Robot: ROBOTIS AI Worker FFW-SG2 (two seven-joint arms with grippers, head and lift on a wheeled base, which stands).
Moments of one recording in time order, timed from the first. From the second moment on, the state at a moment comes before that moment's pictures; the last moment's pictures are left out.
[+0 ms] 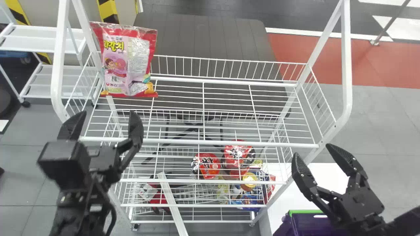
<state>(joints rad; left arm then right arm) 0.57 0.11 -0.20 -2.11 -0.01 -0.02 0.26 0.69 0.00 -0.26 -1.98 -0.24 -0.23 0.57</state>
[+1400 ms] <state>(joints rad) 0.80 0.15 -0.14 -2.22 -0.04 -0.03 0.30 0.78 -0.02 -0.06 -2.28 -0.15 0.09 0.44</state>
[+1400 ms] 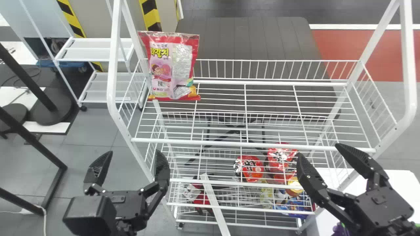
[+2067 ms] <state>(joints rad) 0.78 0.14 -0.10 -2.25 -0.01 0.03 0.25 0.79 -0.01 -0.02 -2.28 -0.12 0.09 0.40</state>
